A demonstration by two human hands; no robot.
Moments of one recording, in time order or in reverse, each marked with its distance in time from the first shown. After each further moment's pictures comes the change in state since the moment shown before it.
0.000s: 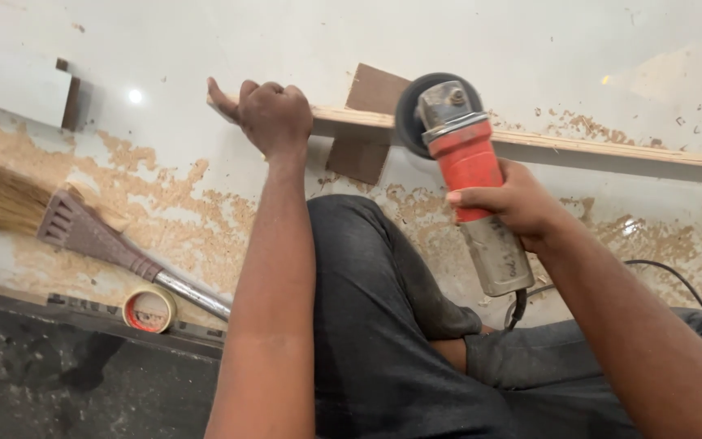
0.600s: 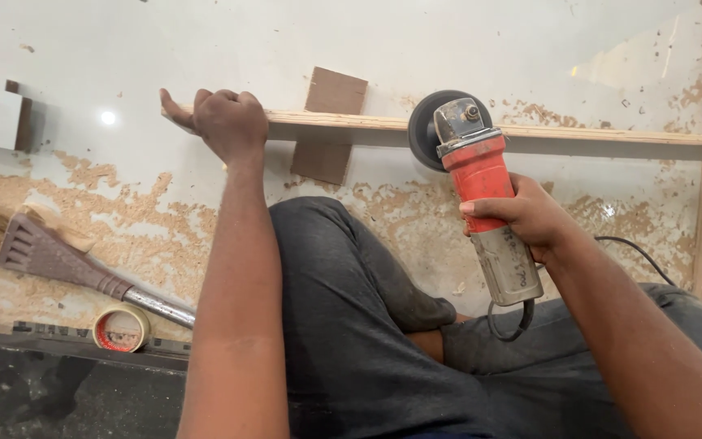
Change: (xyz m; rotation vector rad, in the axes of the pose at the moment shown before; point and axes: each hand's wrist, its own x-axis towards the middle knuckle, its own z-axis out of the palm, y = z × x) left_hand 0.001 -0.002 0.001 -0.066 0.001 0.025; right_hand -0.028 0.054 -0.056 0.116 0.070 -0.037
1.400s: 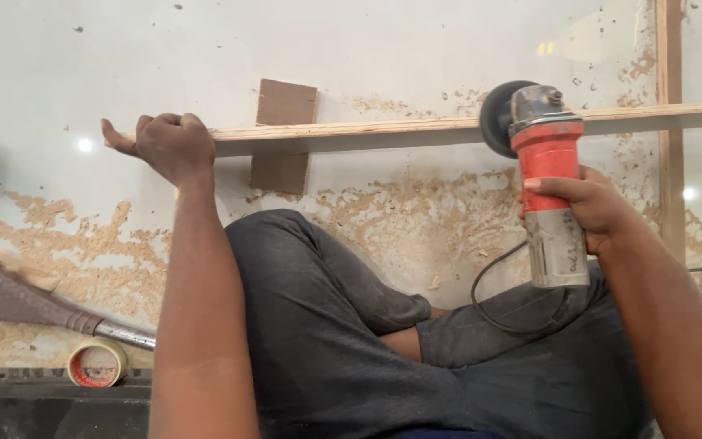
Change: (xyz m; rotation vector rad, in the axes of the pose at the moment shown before) left_hand 0.000 -0.009 0.003 -0.049 -0.005 -0.010; right_hand -0.019 0.043 -0.124 0.269 0.177 0.017
